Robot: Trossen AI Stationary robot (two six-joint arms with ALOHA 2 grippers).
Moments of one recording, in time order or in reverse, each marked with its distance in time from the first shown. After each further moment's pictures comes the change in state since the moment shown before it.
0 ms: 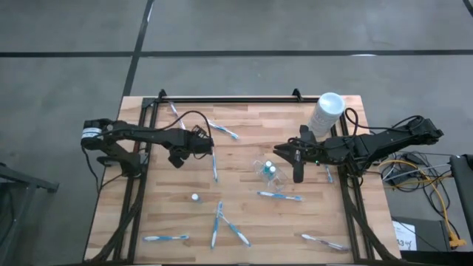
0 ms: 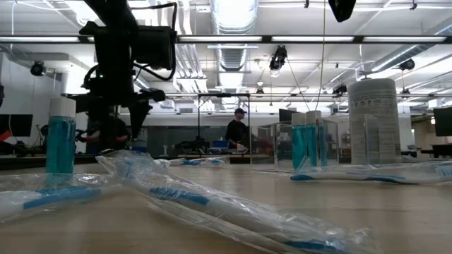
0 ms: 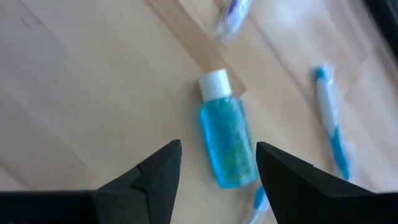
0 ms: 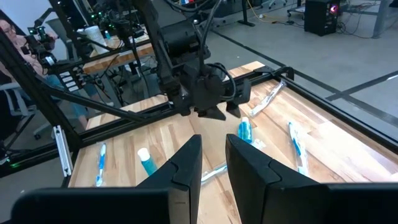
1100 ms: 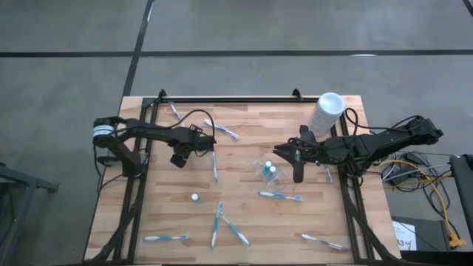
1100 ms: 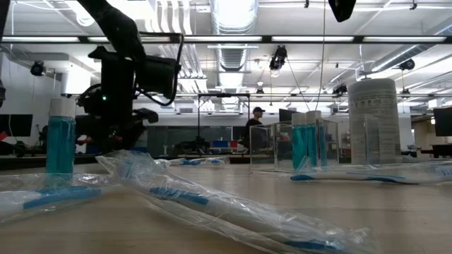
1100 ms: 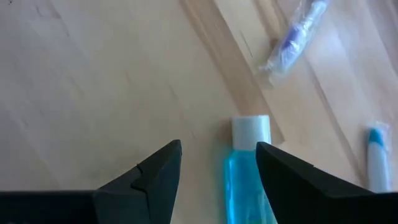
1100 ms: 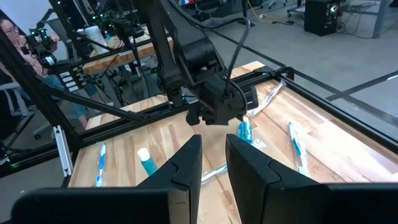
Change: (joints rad) left arm 0.093 0.118 -0.045 0.053 0.019 -0.135; right arm 0.000 0.000 0.000 0.000 0.000 0.000
